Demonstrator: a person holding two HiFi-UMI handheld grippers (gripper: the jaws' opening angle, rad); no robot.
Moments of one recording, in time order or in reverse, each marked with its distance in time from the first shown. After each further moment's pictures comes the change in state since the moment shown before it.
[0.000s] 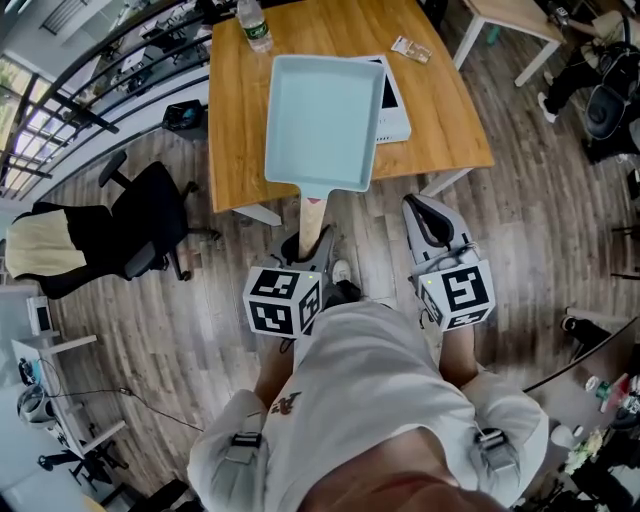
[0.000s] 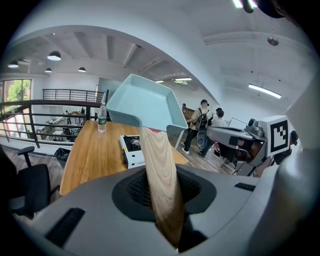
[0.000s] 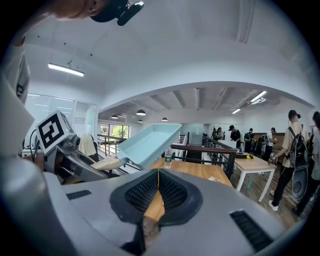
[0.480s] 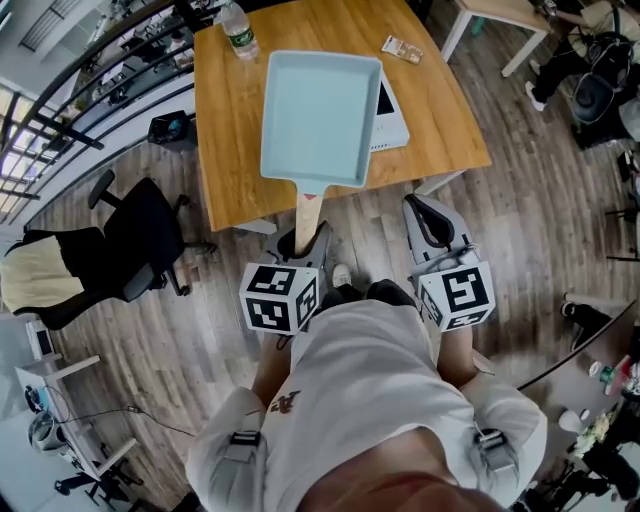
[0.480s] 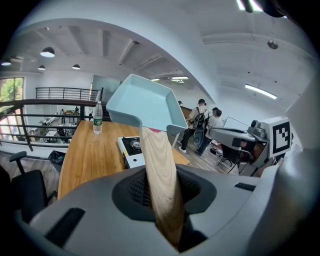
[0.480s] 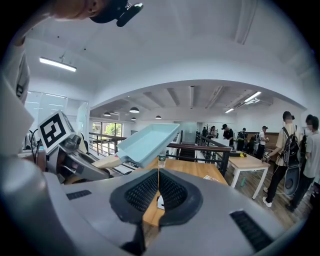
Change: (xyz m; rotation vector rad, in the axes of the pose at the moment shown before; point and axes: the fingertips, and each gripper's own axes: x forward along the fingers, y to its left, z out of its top) left arm 0.029 0.042 0.029 0.021 0.025 -0.057; right arm 0.041 -0.010 0.007 0.014 0.026 -0.076
